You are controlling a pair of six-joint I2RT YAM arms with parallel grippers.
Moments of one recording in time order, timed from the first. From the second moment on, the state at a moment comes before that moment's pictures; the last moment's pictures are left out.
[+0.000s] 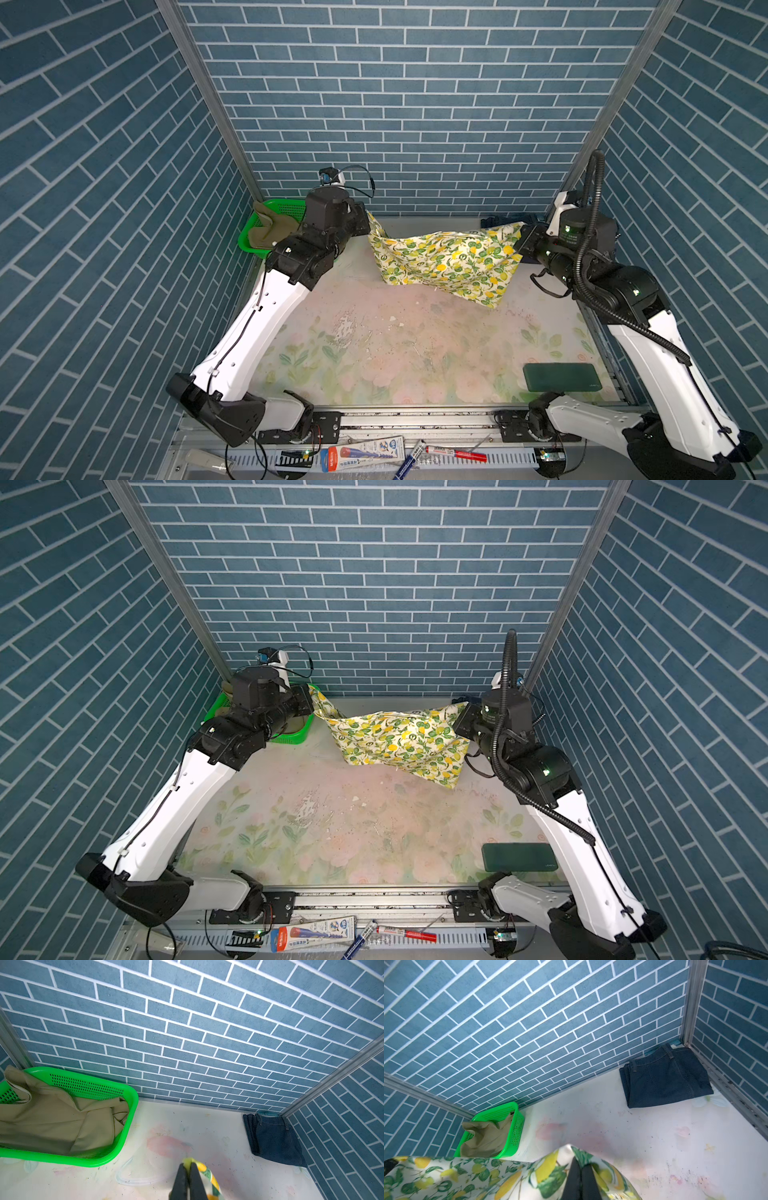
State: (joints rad) left arm -0.49 1.36 1.65 -0.63 -0.28 -0.42; right arm 0.51 1.13 1.62 -0.91 0.32 0.60
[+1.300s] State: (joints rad) left arm -0.47 1.44 1.67 -0.68 -0.26 -0.38; right arm 0.34 1.26 1.63 -0.85 0.04 0.54
